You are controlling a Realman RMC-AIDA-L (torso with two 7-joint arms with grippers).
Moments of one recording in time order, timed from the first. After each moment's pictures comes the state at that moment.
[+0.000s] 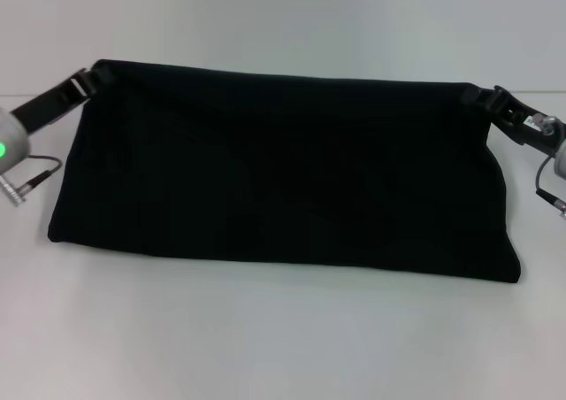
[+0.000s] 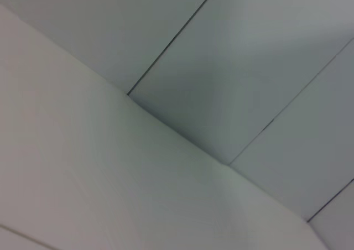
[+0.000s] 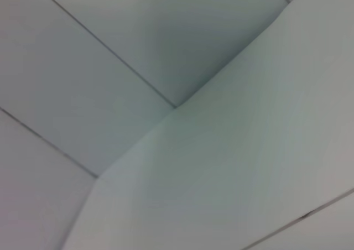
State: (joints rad) left arm -0.69 -2.09 0.30 0.51 1.88 0.94 -1.82; right arm 0.74 2.09 -0.35 -0.34 -1.81 -0.87 1.82
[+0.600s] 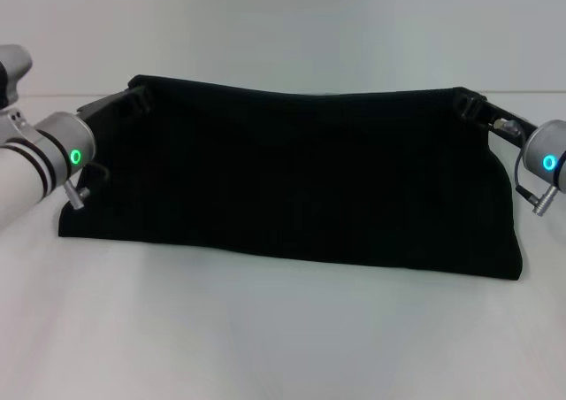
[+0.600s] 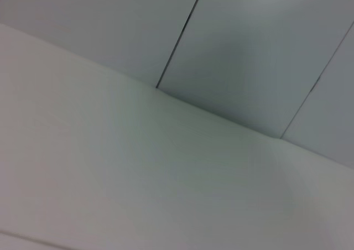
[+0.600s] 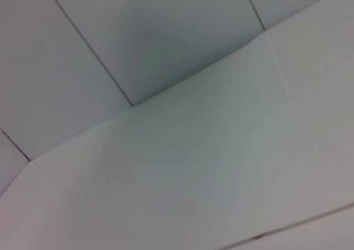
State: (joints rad) left arm -0.80 -2.16 0.30 0.40 1.78 0.62 -1.47; right arm 0.82 2.10 -0.35 -0.21 -1.63 -0.62 1.38
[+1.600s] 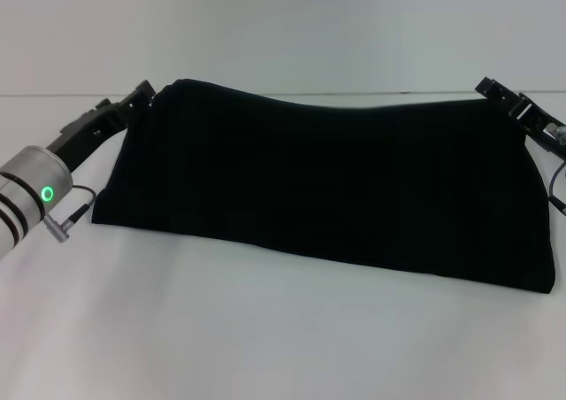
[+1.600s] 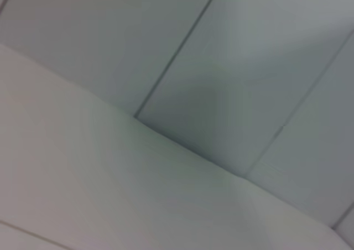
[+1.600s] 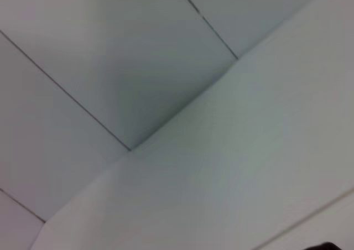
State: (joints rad) left arm -0.66 -2.15 0.38 0.33 1.50 0.86 -1.32; right arm 0.72 2.06 -0.40 -0.20 -1.50 -0.75 1.53
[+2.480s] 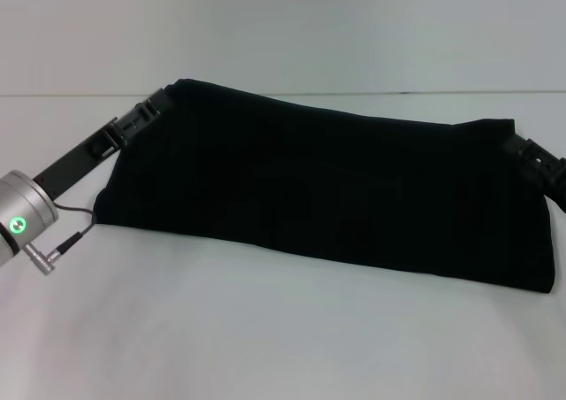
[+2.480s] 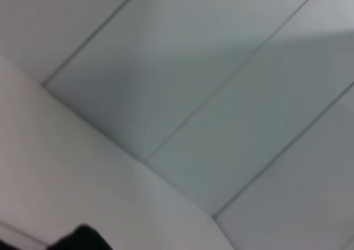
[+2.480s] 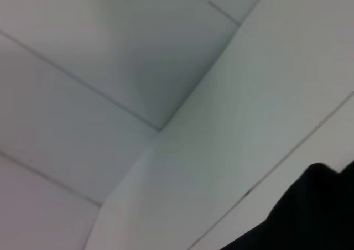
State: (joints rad) left arm -0.54 -2.10 0.51 0.33 1.50 1.20 -1.56; right arm 0.49 2.05 -0.45 -0.24 -1.54 -1.08 1.67
